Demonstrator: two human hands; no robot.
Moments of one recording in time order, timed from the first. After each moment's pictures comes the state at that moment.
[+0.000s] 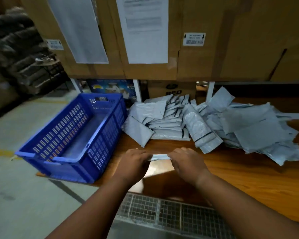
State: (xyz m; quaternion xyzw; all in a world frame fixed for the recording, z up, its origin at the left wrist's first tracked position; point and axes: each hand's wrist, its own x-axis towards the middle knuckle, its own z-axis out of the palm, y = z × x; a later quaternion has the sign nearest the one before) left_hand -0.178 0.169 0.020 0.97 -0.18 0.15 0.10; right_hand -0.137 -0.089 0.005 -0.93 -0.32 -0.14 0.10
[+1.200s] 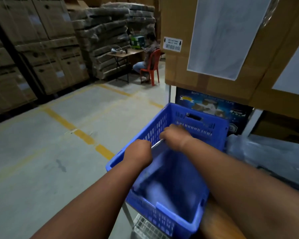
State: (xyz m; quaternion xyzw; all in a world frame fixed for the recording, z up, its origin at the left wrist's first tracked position) left_hand -0.088 0.573 0.074 0.97 0.21 0.00 0.06; right_hand 0.073 0.459 0.079 -0.86 -0.50 -0.01 -0.09
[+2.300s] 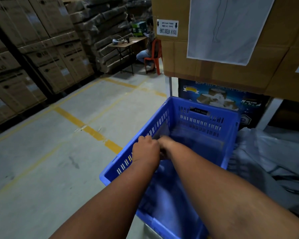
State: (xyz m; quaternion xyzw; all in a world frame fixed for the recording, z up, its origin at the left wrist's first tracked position) left_hand -0.041 0.551 0.065 0.97 0.23 -0.04 -0.06; right_hand 0.061 0.511 0.025 -0.74 -0.04 0.44 0.50
